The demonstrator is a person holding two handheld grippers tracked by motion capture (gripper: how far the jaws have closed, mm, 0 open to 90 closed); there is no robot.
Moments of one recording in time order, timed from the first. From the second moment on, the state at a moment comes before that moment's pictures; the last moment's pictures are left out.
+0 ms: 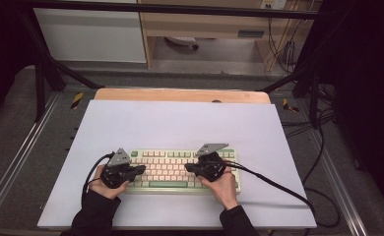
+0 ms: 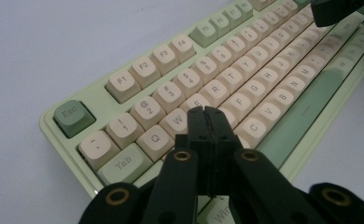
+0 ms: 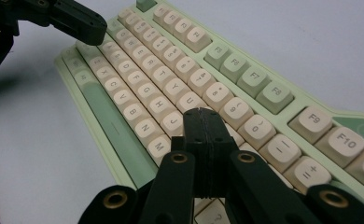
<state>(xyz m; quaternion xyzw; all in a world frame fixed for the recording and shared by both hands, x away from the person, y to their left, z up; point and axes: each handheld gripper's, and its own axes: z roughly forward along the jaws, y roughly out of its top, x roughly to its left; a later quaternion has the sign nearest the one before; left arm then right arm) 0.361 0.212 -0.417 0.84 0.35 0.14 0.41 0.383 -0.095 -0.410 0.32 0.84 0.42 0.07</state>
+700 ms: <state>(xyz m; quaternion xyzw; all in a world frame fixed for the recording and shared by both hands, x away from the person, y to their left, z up) 0.361 0.197 -0.410 0.84 0.34 0.14 0.40 0.367 -0.123 -0.406 0.32 0.84 0.43 0.08</state>
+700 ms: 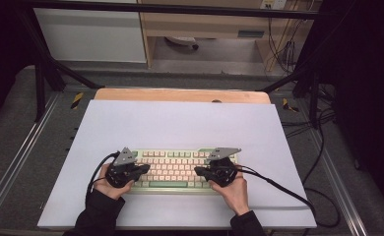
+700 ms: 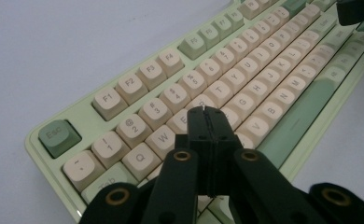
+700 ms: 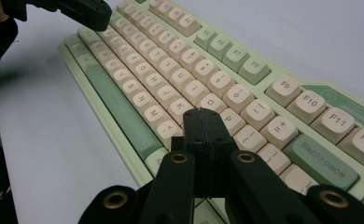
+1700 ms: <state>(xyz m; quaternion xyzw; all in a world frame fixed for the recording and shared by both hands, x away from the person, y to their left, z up) 0.383 0.163 -0.419 0.85 0.33 0.15 0.38 0.353 -0.148 -0.415 0.33 0.84 0.43 0.07</state>
